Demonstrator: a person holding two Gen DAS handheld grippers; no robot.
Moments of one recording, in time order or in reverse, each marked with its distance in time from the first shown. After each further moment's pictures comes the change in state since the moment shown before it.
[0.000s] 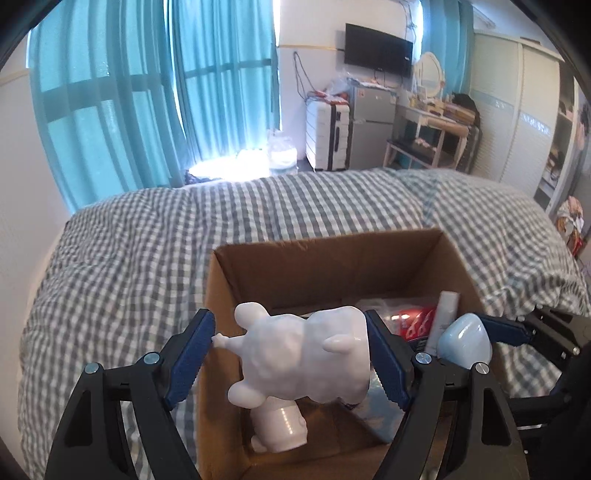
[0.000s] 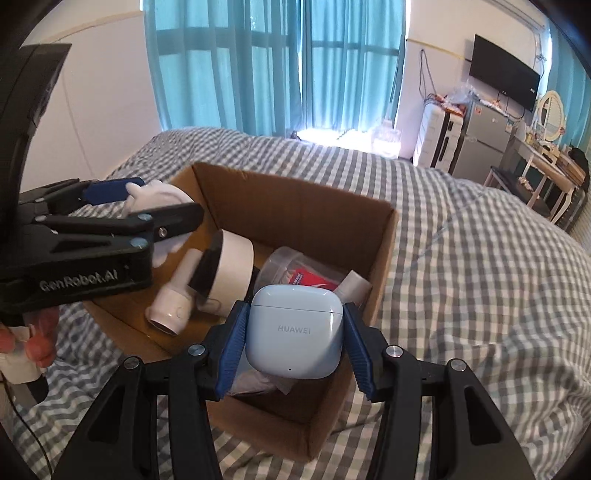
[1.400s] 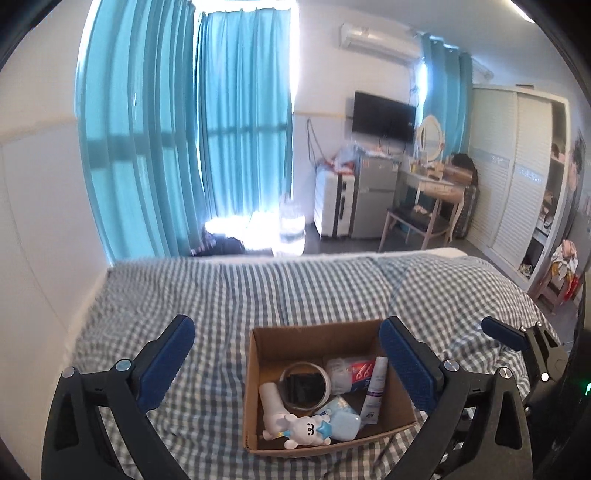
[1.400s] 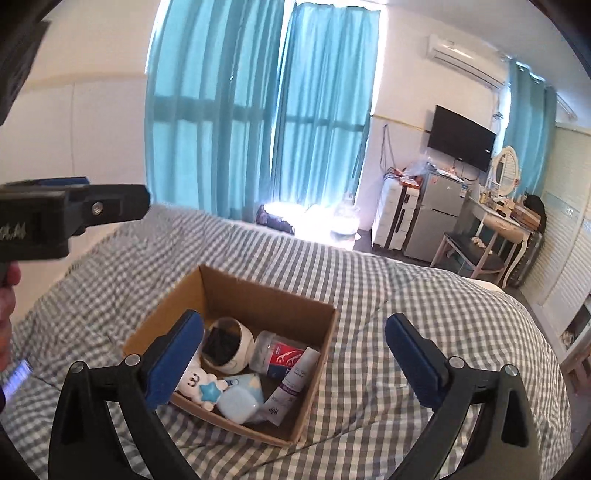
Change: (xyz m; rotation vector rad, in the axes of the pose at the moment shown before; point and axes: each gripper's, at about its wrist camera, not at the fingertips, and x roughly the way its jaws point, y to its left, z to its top) left arm -0.188 -0.003 0.045 -0.058 -0.254 0.039; right arm -0.155 0.029 0.013 0.016 -0.325 -0.168
